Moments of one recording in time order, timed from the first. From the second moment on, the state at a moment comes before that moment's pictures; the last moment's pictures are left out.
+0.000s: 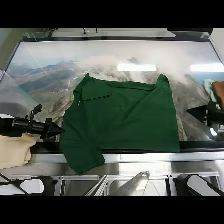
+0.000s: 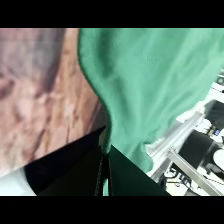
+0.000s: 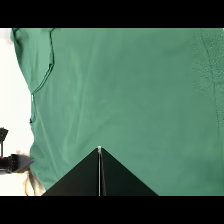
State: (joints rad) left arm 0.49 -1.52 0.71 0.75 -1.39 -0.90; right arm -0.76 -1.13 0.71 -0.54 1.40 0.97
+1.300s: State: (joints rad) left arm 0.46 -1.52 0.71 0.75 -1.43 -0.86; right arm -0.76 -1.18 0.45 -0.97 1.22 1.05
